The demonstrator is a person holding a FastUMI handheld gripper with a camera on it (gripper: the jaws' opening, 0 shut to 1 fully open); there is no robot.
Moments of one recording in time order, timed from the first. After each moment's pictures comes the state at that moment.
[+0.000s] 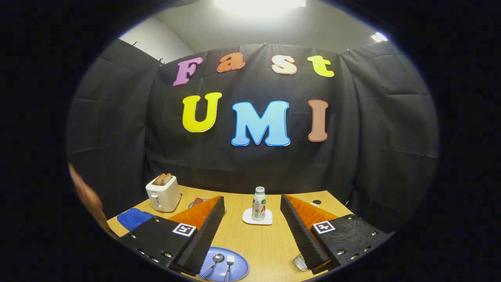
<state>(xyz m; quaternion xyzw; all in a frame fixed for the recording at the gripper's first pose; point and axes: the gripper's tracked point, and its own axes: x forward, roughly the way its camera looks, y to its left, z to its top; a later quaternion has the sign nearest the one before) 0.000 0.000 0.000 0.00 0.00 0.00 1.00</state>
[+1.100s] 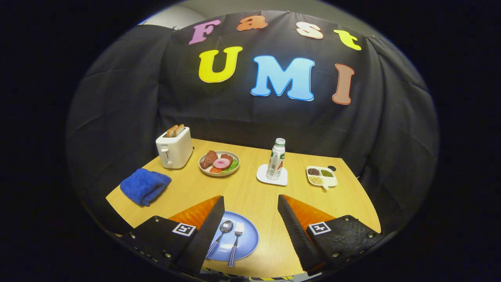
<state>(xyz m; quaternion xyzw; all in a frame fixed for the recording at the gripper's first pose) -0.006 0.038 -0.099 -0.04 0.18 0.05 0.98</state>
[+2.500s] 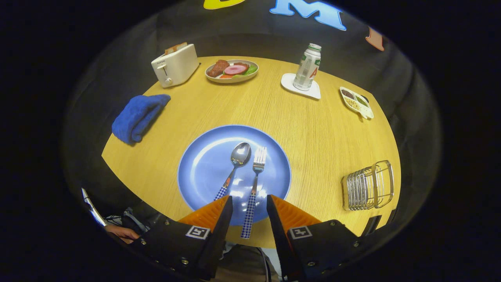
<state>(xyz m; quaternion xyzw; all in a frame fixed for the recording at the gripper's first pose) -0.031 0.064 -0.265 -0.07 0.48 0.08 0.87</state>
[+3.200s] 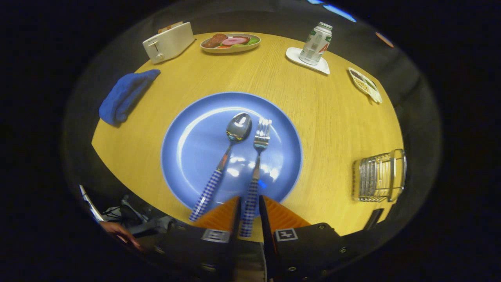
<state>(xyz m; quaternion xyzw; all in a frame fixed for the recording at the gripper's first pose) -0.043 0.059 -0.281 -0.08 0.56 0.07 0.82</state>
